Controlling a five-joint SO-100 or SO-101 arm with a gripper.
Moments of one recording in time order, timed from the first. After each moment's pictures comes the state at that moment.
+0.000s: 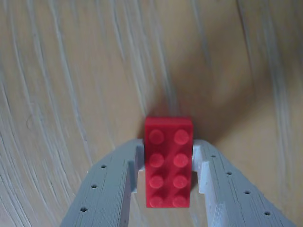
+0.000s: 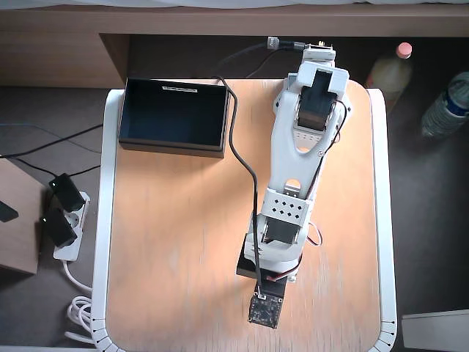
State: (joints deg) arm 10.7 79.5 106.3 43.9 180.4
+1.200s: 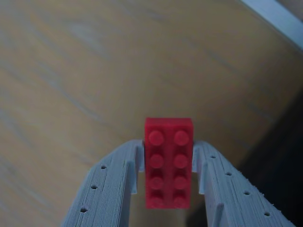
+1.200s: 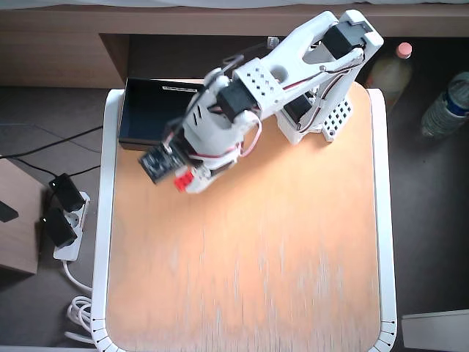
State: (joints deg) arm 55.1 120.7 106.3 72.3 182.2
